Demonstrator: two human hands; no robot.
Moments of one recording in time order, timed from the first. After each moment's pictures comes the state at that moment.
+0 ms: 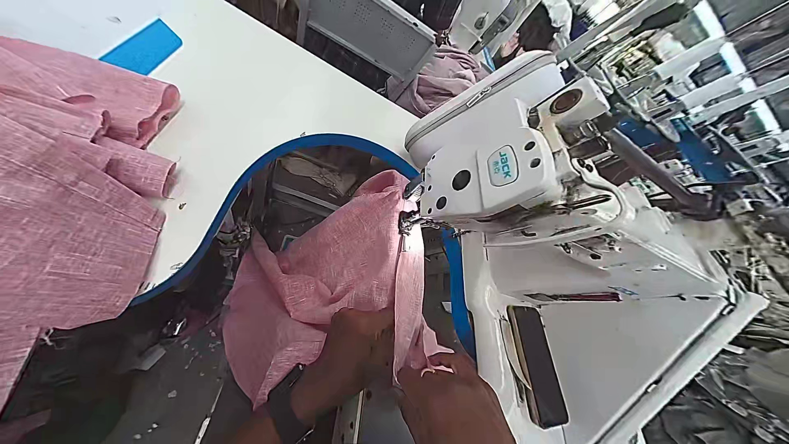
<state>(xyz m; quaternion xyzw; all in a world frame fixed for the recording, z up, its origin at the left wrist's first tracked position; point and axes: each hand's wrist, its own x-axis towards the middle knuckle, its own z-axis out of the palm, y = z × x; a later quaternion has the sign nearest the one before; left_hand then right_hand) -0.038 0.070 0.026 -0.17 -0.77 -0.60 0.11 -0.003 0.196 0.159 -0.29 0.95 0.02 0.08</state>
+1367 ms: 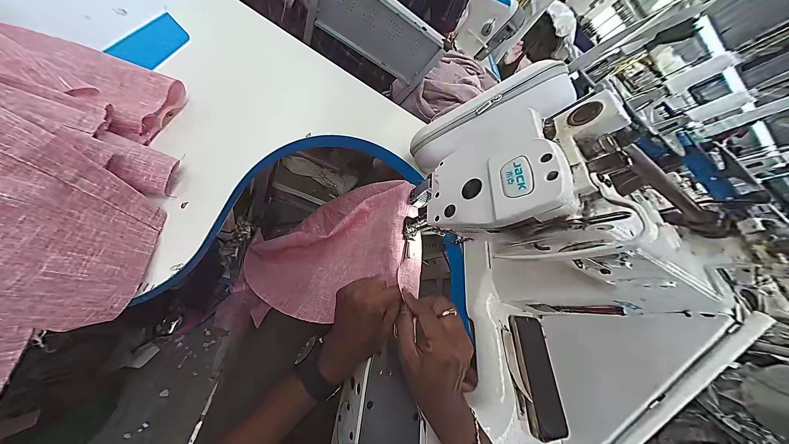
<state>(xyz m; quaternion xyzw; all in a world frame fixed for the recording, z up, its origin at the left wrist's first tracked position) -0.079 0.093 0.011 -0.11 -0.79 -0.53 0.29 -0.058 0.202 0.071 -0.18 0.93 -0.13 -0.31</state>
